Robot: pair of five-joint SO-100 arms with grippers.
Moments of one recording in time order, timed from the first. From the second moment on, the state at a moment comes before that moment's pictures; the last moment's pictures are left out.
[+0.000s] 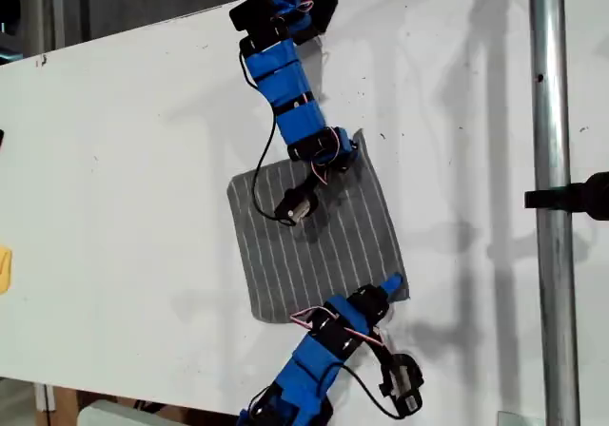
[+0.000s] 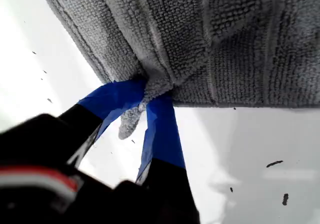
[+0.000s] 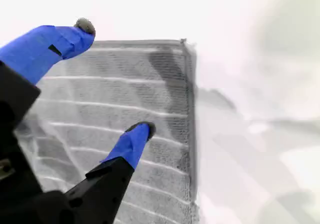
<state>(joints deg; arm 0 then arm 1) 27.3 72.1 77.7 78.7 -77.6 -14.2 60.2 79.3 76.1 48.2</state>
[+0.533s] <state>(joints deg) 28.5 53.8 67.9 77.2 -80.4 -14.2 60.2 79.3 76.2 48.2</state>
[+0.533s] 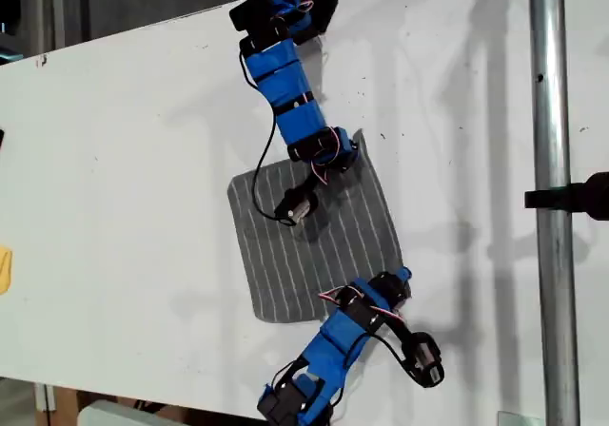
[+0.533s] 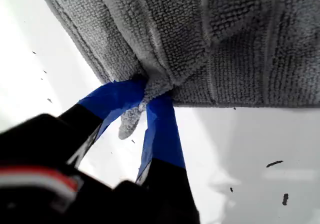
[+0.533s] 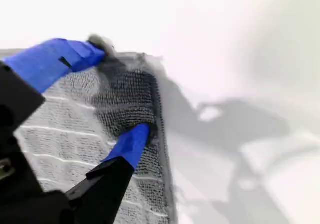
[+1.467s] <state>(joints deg) 28.5 63.5 54.3 86.0 -75.5 -28.0 65.7 66.3 84.7 57.5</state>
